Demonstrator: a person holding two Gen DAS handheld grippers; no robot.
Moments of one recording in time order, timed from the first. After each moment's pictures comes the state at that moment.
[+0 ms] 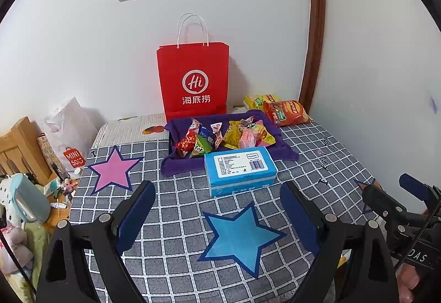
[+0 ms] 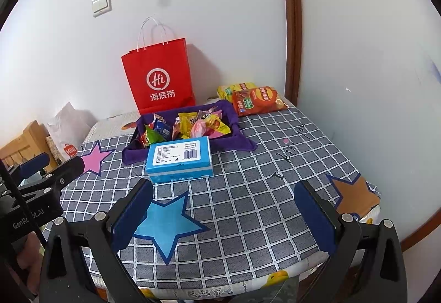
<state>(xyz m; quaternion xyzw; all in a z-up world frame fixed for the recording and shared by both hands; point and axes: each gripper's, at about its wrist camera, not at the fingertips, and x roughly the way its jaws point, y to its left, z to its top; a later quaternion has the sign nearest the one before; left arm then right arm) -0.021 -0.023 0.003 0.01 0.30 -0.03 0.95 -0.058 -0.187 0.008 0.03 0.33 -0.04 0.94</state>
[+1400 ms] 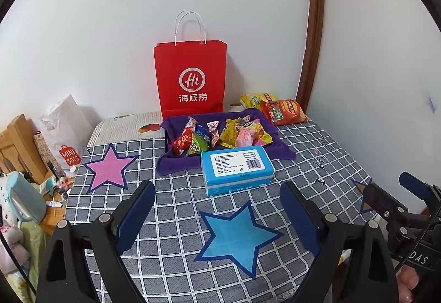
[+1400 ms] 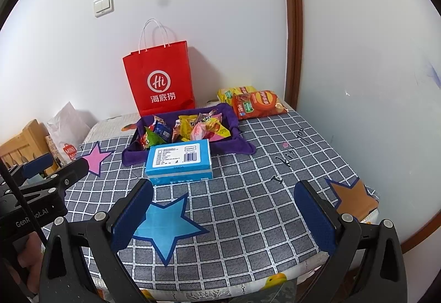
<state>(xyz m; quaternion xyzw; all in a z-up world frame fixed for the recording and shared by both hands) -0.017 -0.022 0.001 0.00 0.30 -0.04 0.95 -0.059 -0.187 0.010 0.03 0.33 -0.03 0.94</state>
